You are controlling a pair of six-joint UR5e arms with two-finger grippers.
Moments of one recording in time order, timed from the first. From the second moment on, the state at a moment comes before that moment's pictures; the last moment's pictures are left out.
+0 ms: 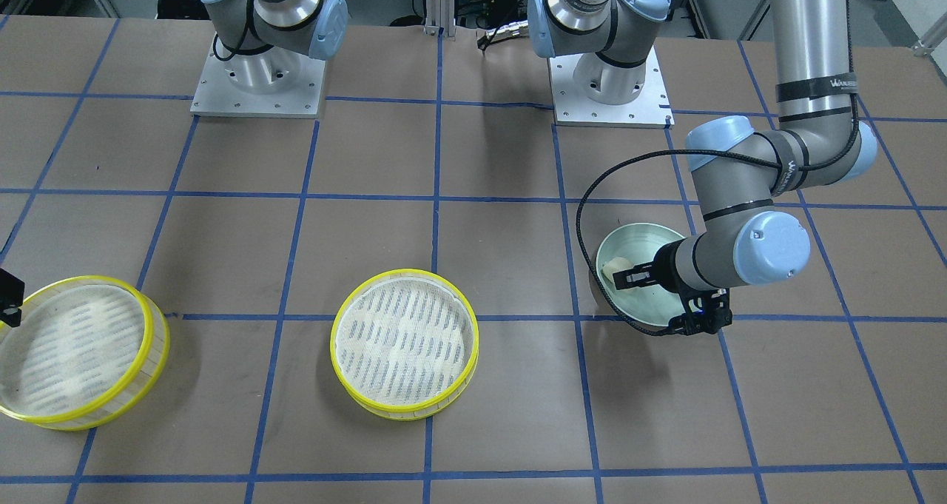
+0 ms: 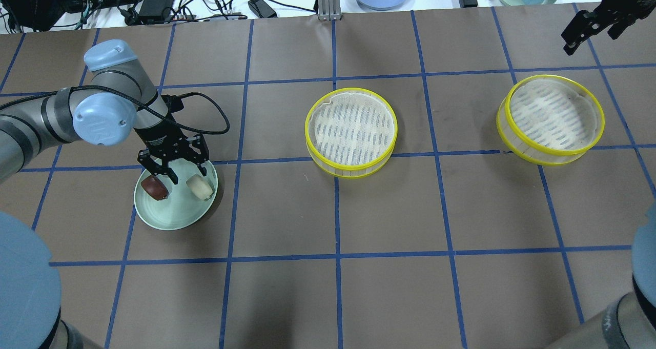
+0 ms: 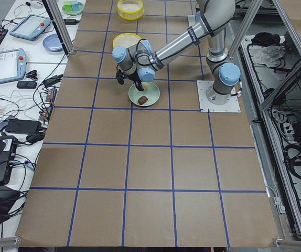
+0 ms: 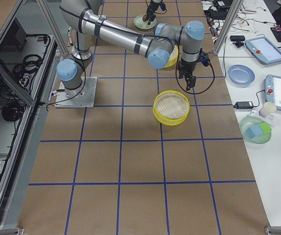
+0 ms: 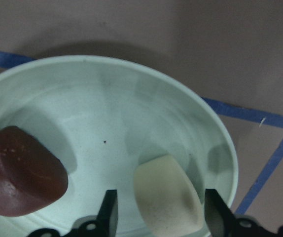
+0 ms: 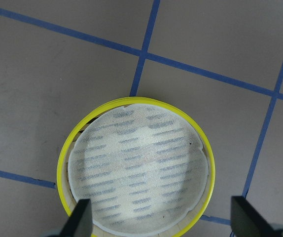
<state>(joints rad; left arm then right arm) -1.36 -1.96 -1.82 -1.29 1.53 -0.03 1.20 -1.20 1.38 -1.85 -1.63 -0.66</state>
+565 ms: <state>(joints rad) -1.36 -1.94 -1.79 -1.29 1.54 -0.05 1.16 -1.09 1.38 -1.96 -1.61 -0.67</state>
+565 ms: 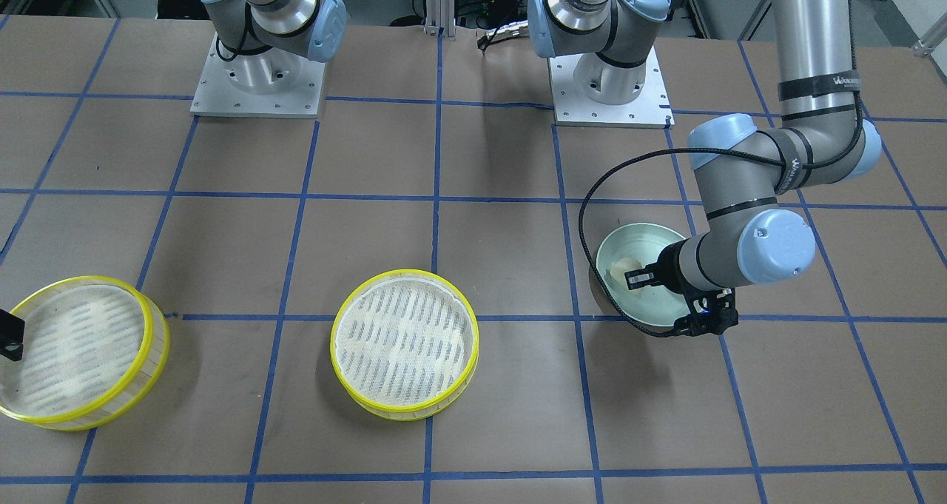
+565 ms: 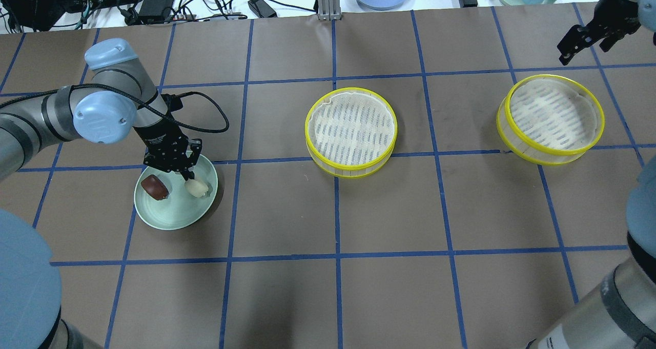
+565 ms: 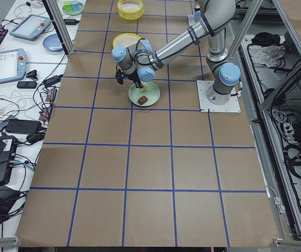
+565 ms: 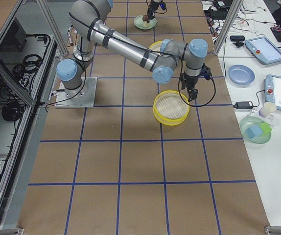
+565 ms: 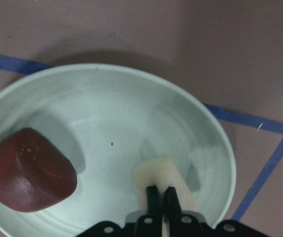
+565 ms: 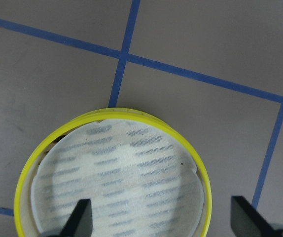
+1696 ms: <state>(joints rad) -1.62 -1.98 -1.58 -0.92 1.21 -0.55 1.14 -1.03 1.43 -2.06 -1.63 -0.72</state>
